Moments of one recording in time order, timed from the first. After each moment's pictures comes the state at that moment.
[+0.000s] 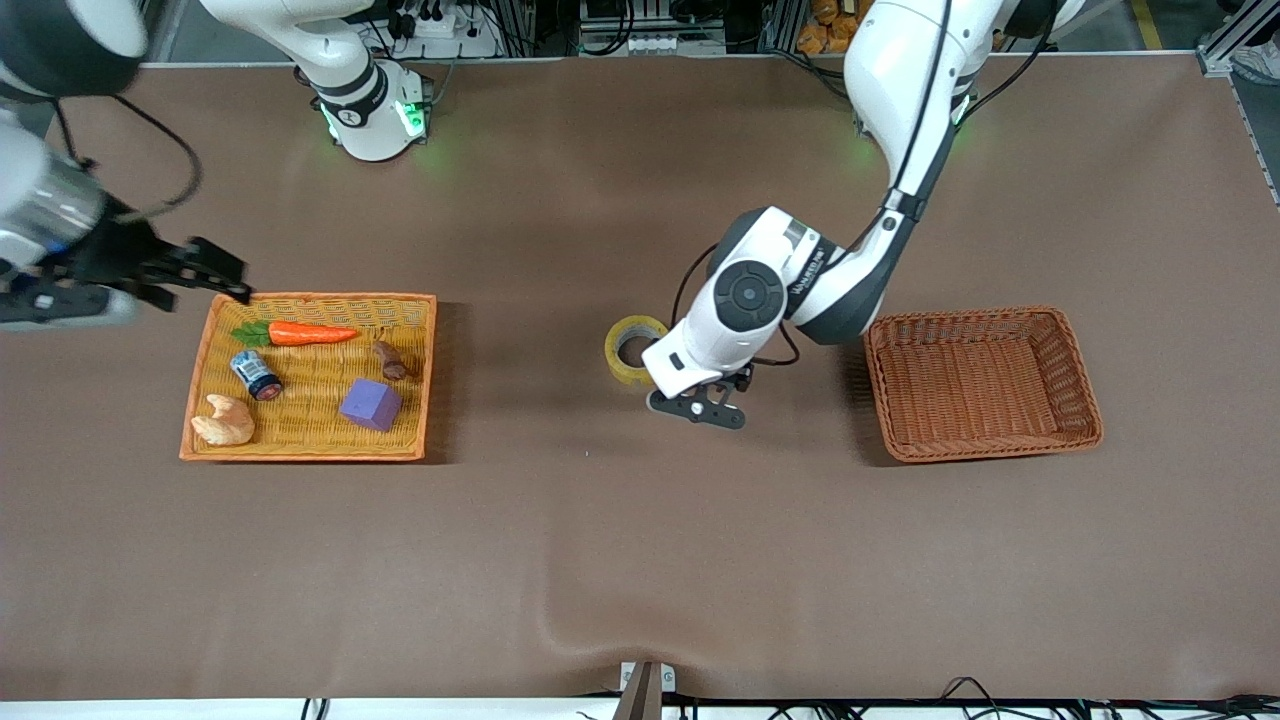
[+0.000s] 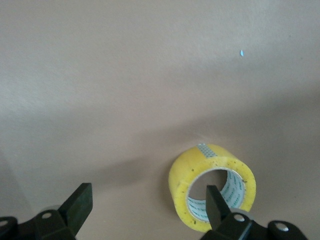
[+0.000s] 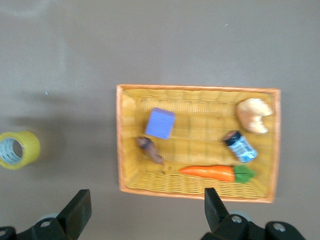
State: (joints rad) left arm -0.62 0.68 -0.06 -1.44 -0.13 2.12 -0.36; right arm 0.10 -0.03 -0.09 -1.70 0.10 1.69 -0.05
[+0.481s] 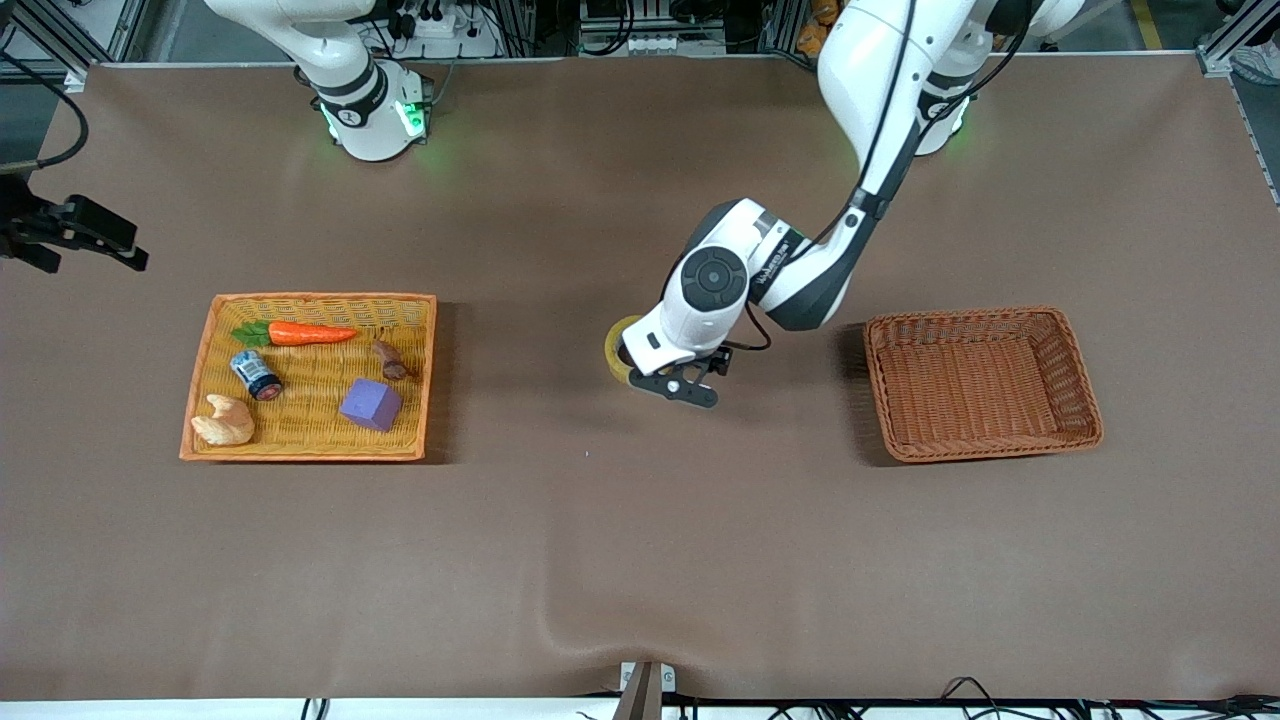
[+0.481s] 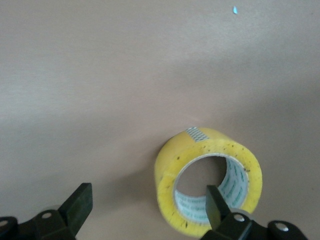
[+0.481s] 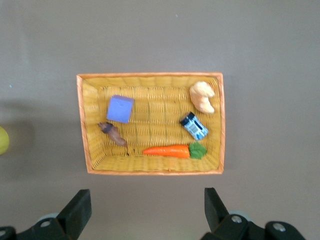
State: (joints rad) left arm -0.68 0.68 -0.06 -1.59 -0.12 2.30 -0.36; right arm 0.00 -0.03 -0.08 -1.59 0.02 1.53 -0.06
